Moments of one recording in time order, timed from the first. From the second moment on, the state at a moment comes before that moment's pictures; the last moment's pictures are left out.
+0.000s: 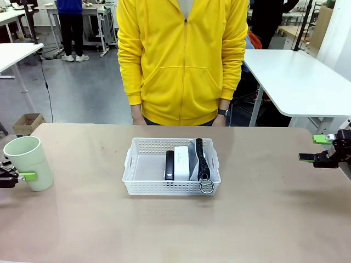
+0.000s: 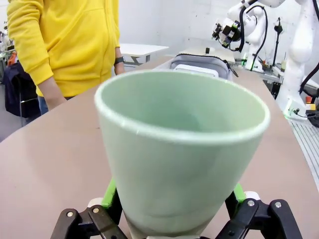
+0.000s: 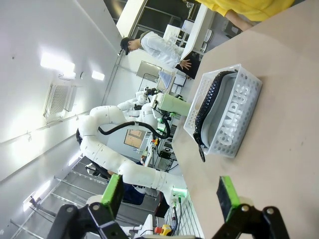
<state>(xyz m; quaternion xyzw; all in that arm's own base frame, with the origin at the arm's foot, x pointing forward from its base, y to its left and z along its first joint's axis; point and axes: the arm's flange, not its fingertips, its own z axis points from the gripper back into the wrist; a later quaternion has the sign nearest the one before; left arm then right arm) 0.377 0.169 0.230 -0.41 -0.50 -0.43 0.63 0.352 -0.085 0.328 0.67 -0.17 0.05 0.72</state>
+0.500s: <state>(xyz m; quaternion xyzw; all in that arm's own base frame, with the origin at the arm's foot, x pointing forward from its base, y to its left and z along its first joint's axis) 0.381 0.175 0.220 -0.43 -0.50 -0.42 0.62 0.352 -0.085 0.327 0.67 -0.17 0.05 0.72</state>
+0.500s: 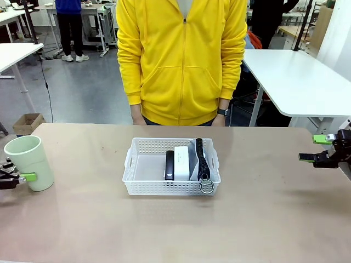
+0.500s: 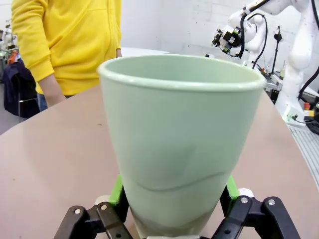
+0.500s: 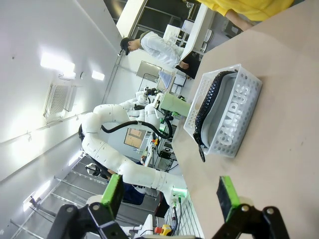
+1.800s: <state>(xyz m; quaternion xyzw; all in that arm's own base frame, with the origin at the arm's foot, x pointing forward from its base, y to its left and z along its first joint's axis) 0.302 0.233 0.424 -0.27 -0.50 -0.43 0.71 0.352 -0.085 0.328 0.67 -0.17 0.05 0.72</state>
